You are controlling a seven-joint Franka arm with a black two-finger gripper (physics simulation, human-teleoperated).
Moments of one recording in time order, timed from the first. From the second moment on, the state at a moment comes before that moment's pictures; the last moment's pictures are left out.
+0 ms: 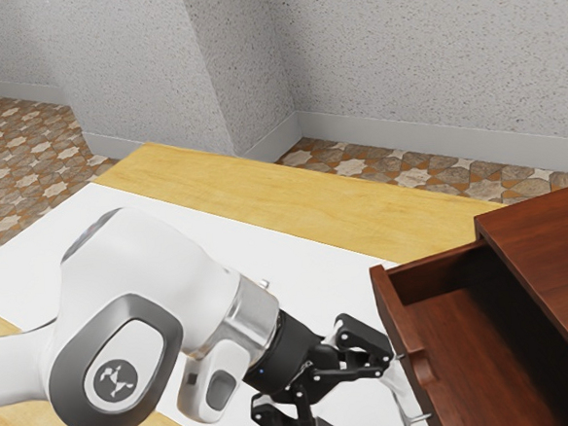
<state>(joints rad) -0.70 -0.45 0.29 -2.43 -0.41 2.47 2.25</state>
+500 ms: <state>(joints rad) -0.67 -0.53 0.29 -2.49 -0.39 2.48 2.25</state>
